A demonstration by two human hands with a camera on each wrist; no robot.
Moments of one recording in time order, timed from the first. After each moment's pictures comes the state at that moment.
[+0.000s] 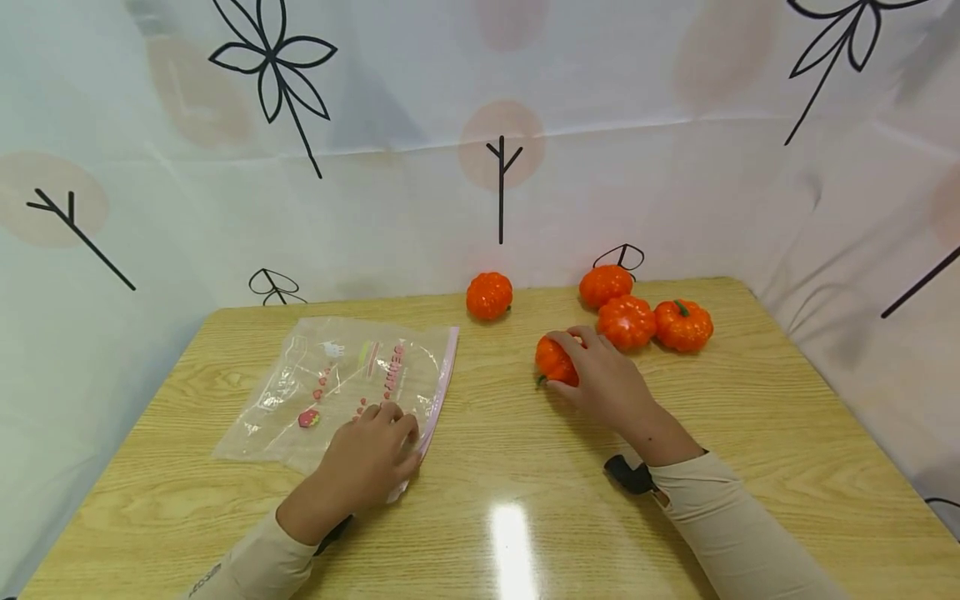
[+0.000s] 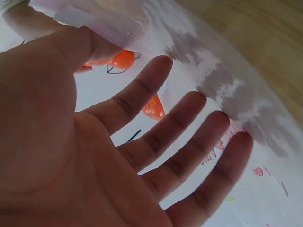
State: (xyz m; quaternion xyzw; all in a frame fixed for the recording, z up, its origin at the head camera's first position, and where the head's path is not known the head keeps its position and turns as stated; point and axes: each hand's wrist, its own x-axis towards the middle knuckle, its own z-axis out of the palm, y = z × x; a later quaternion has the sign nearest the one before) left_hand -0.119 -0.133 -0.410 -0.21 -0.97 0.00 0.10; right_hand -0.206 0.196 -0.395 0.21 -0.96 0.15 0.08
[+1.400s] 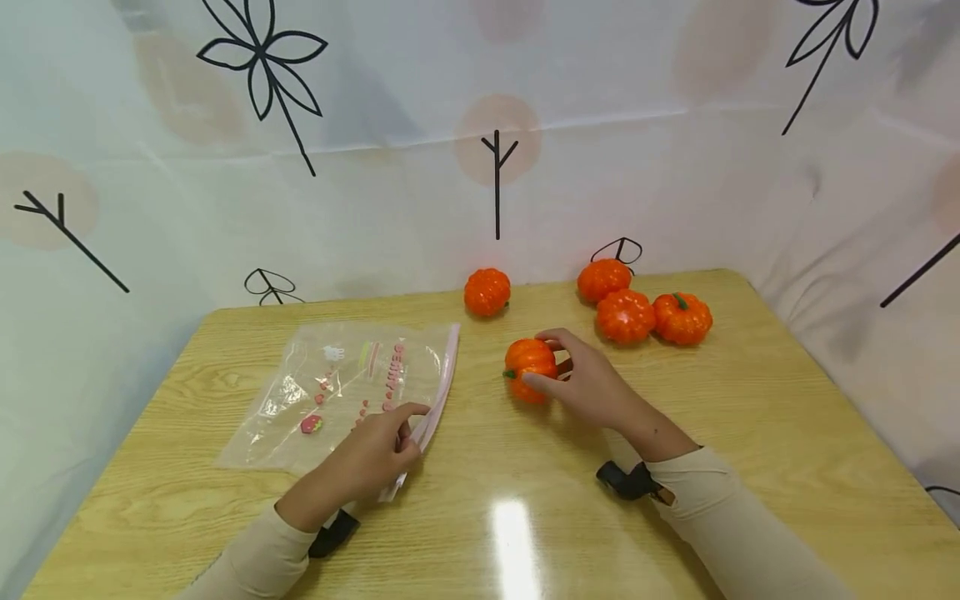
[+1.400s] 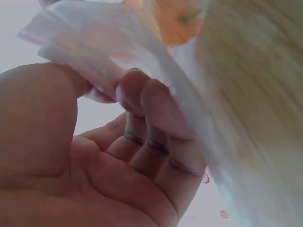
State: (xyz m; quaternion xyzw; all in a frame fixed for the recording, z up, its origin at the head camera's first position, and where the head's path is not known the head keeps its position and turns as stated) left_hand -0.133 -0.132 -0.408 -0.17 -0.94 -0.29 -0.07; right_hand -0.201 0.186 -0.394 0.16 -0.89 0.41 -0.05
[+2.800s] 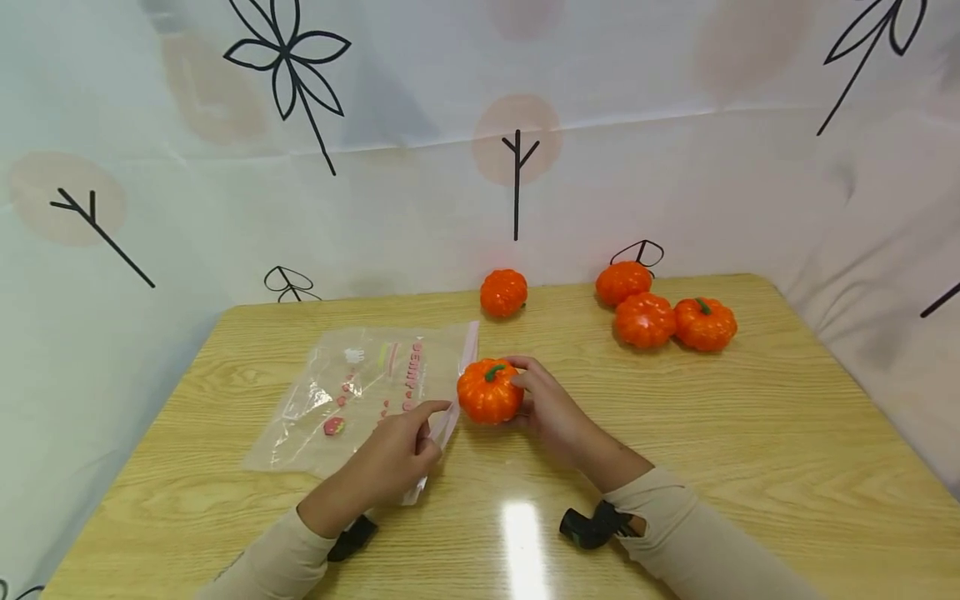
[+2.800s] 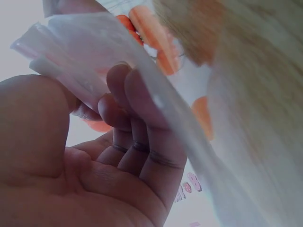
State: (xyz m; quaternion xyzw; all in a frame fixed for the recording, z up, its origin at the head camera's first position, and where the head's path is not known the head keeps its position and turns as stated) left_hand -0.128 -0.126 -0.401 -0.16 -0.93 -0.33 -0.07; right_hand -0.180 0.114 -0.398 0.06 -0.64 0.72 -0.26
